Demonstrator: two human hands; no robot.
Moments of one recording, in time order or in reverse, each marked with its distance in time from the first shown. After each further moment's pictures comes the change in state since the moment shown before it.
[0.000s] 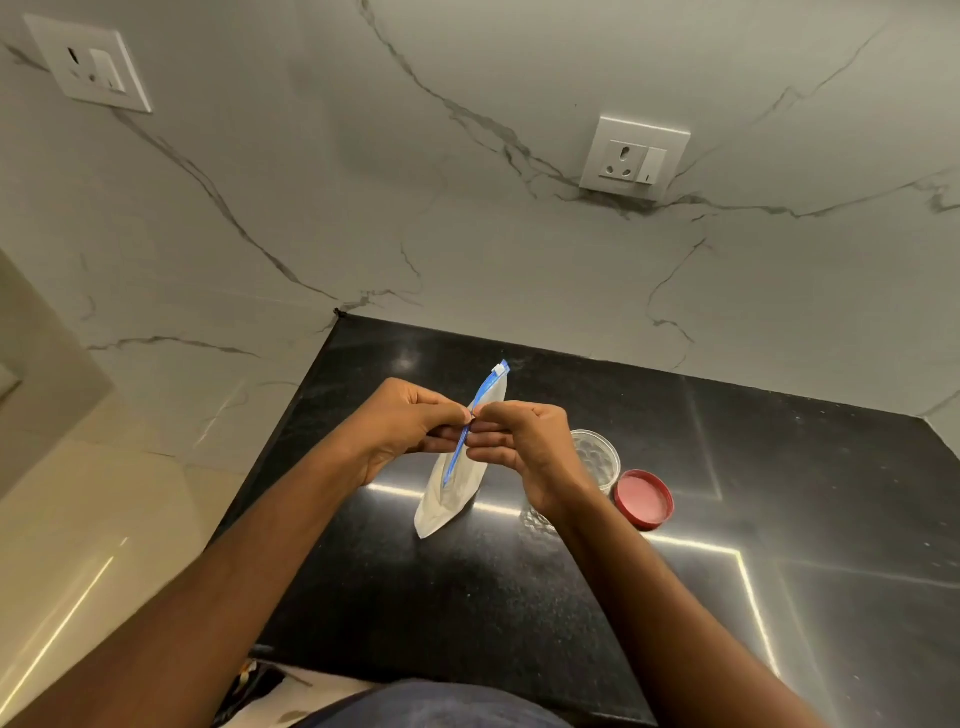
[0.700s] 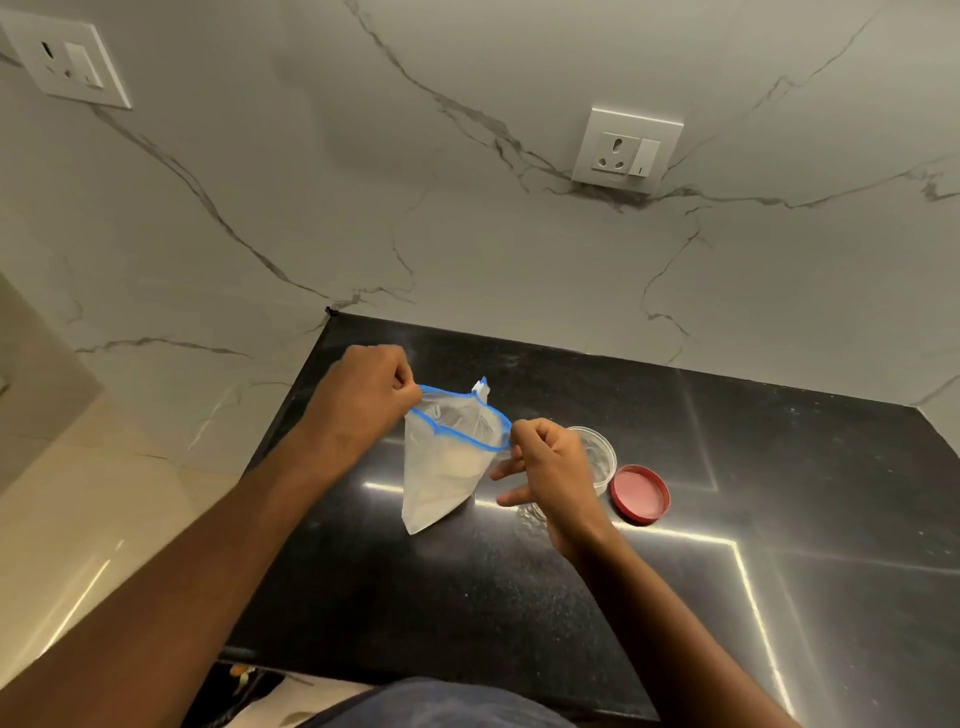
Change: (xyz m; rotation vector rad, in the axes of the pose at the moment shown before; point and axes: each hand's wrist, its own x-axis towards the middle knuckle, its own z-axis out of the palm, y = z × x) left_hand 0.005 0.017 -0.024 0.890 0.390 0.268; right_hand -0.029 0.015 -0.021 -0.137 0.089 -0.101
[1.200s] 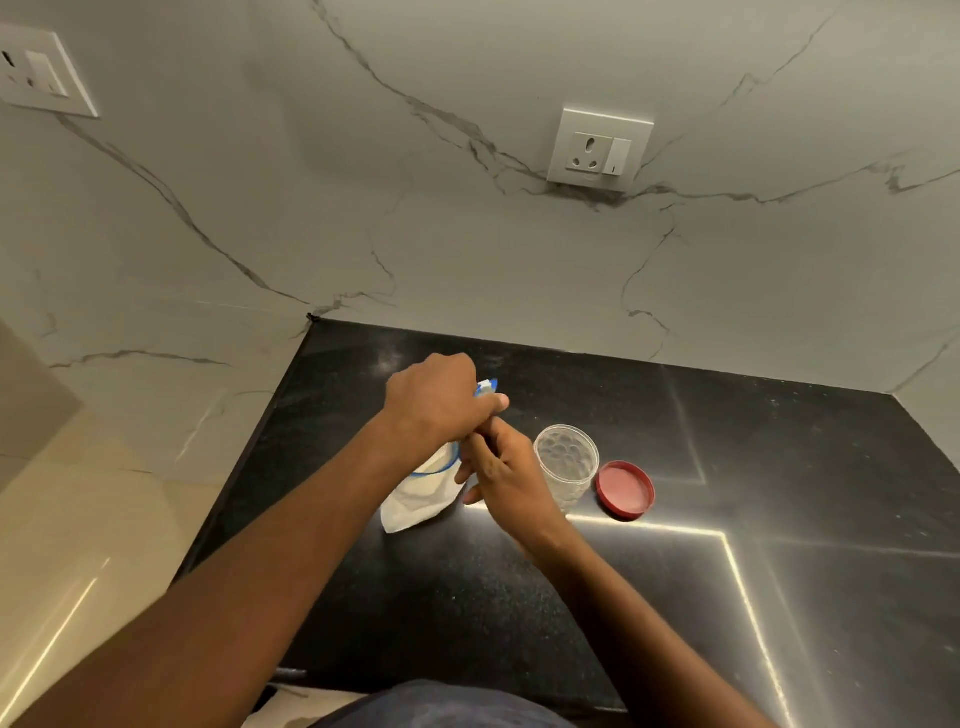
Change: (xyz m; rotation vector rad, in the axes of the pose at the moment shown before) left_hand 0.014 0.082 0.038 0.212 -0.234 0.038; right_hand -0.004 0.003 0.018 -0.097 -0.162 -0.182
